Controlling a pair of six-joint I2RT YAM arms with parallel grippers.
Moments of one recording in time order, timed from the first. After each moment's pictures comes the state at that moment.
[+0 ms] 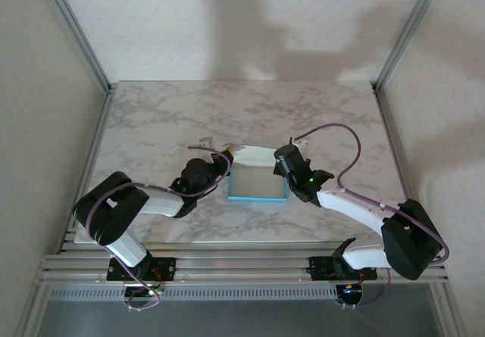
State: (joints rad) left arm -0.67 1.62 0.49 0.97 -0.16 -0.75; right arm 0.73 1.31 0.73 -0.16 0.50 0.68
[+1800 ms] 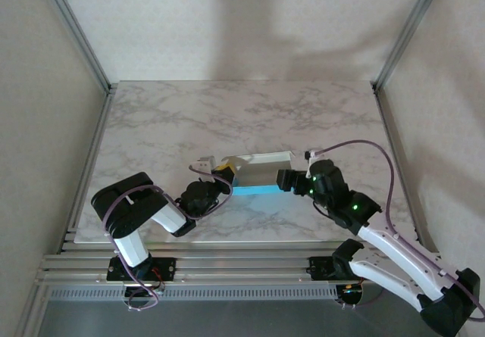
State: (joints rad) left arm -0.82 1.74 0.33 1.32 -0.31 -0.67; right arm 0.69 0.79 0.68 -0.48 0.14 0.56
